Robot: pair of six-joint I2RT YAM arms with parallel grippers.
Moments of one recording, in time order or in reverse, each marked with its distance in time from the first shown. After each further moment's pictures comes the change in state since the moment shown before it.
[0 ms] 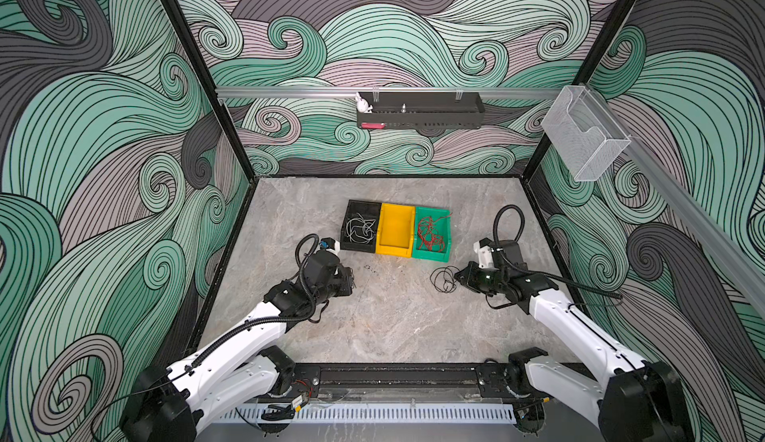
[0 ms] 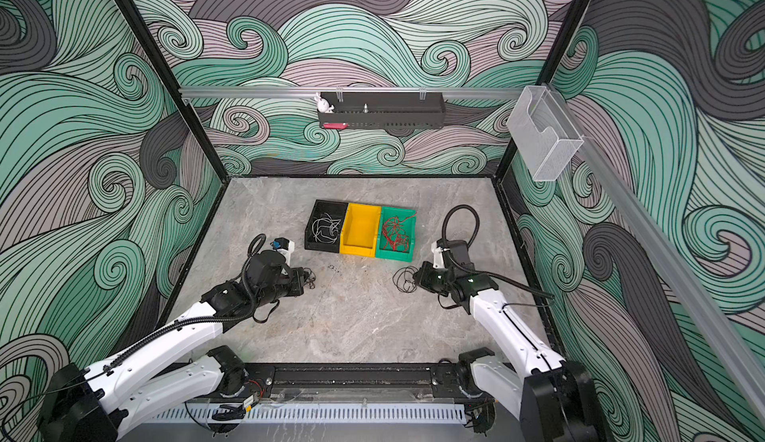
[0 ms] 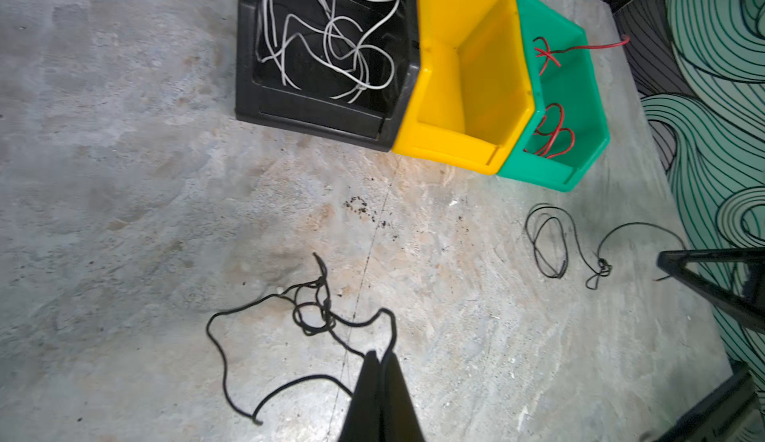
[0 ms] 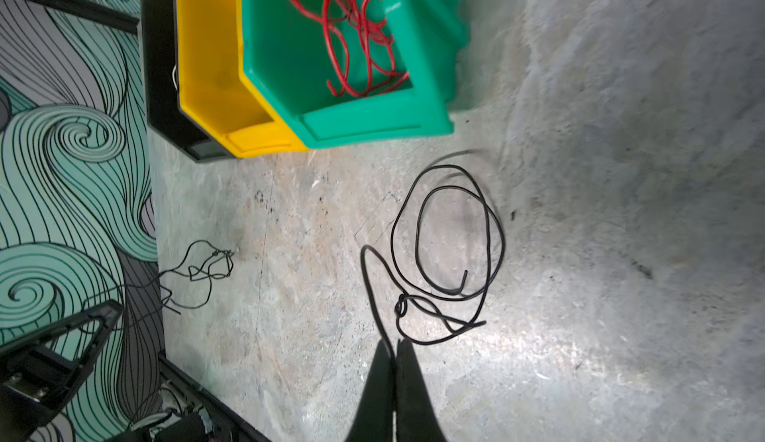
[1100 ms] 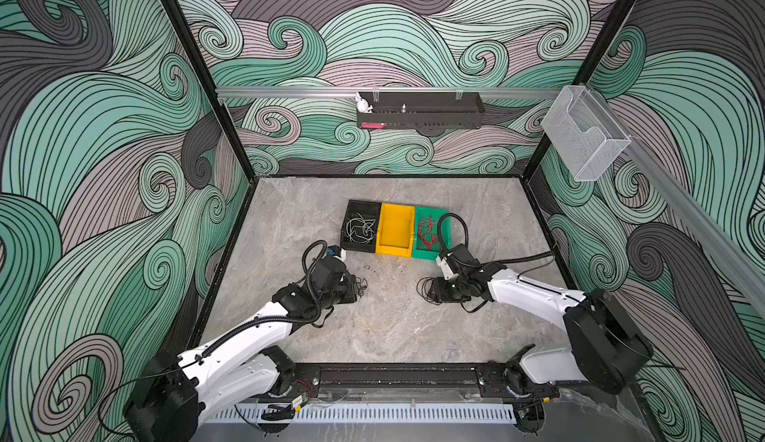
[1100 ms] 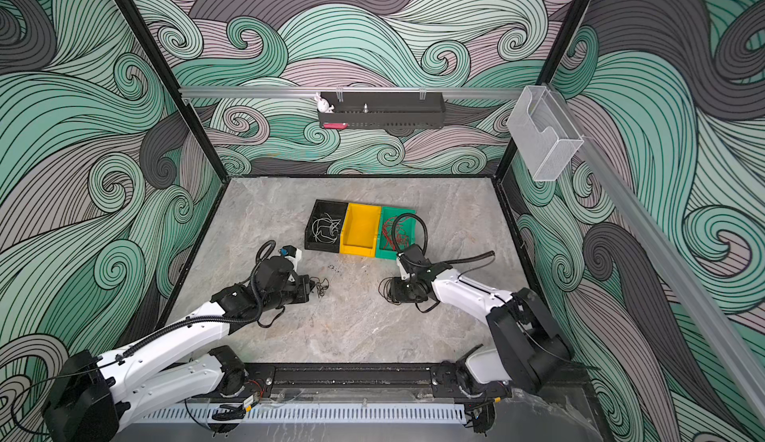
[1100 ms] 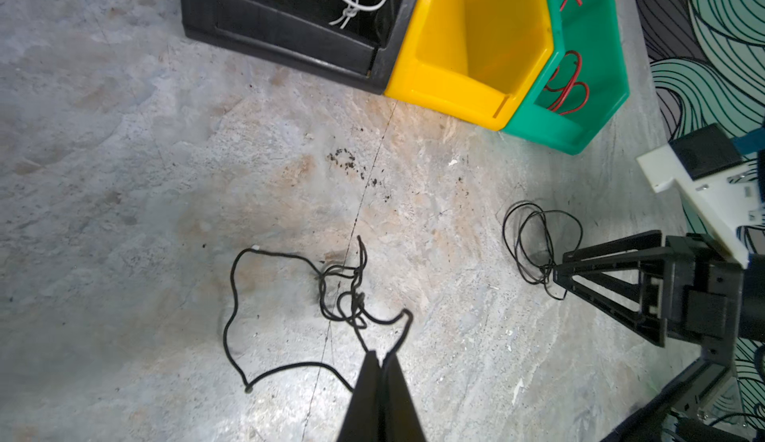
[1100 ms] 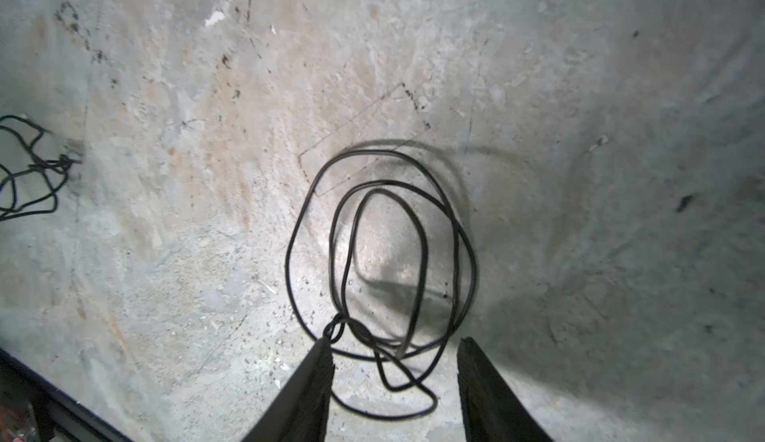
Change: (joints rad) left arm -0.037 0.035 -0.070 0.036 0.022 -0.063; right arm 0.295 0.375 0.087 0.019 0.206 -0.132
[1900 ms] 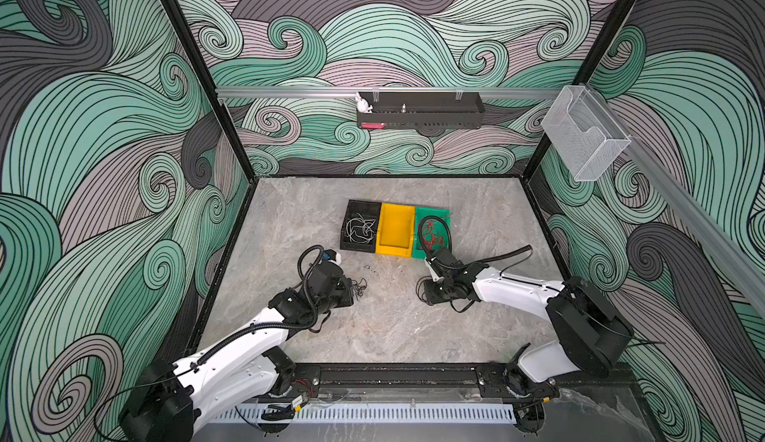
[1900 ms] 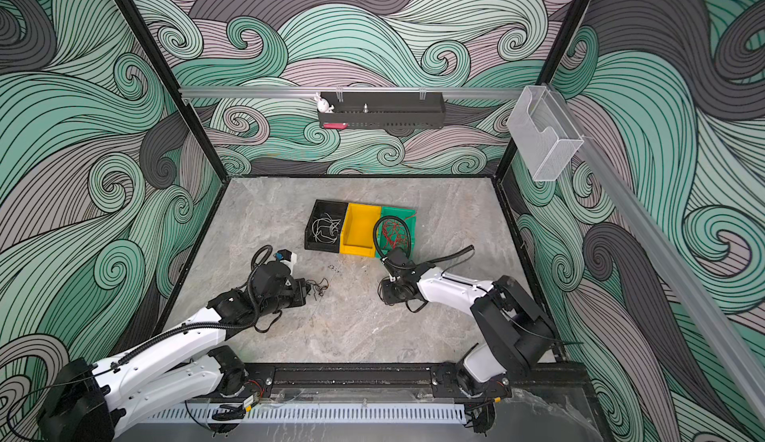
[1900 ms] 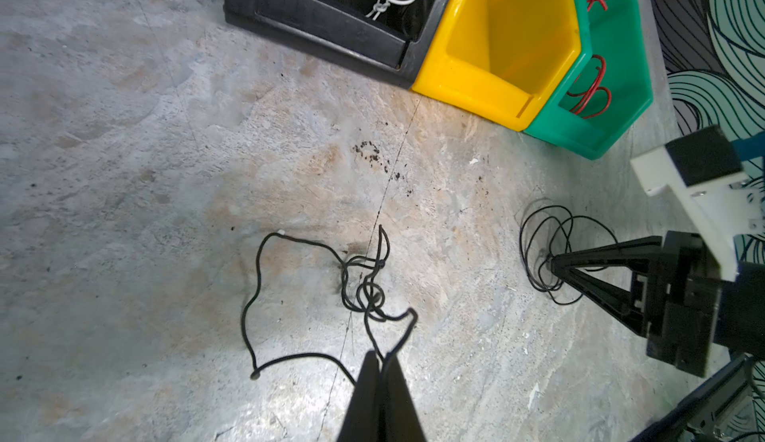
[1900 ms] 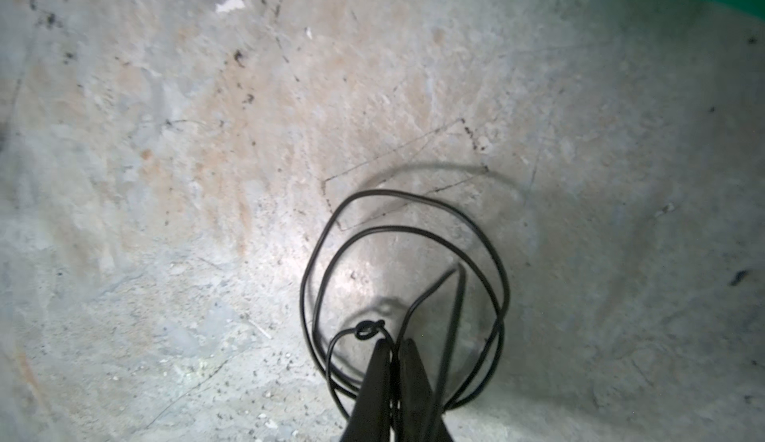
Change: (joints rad) left arm 0.000 -0.045 -0.042 -0.006 -0.035 -0.028; right arm 0.114 0.058 0.047 0.032 0.129 -0.024
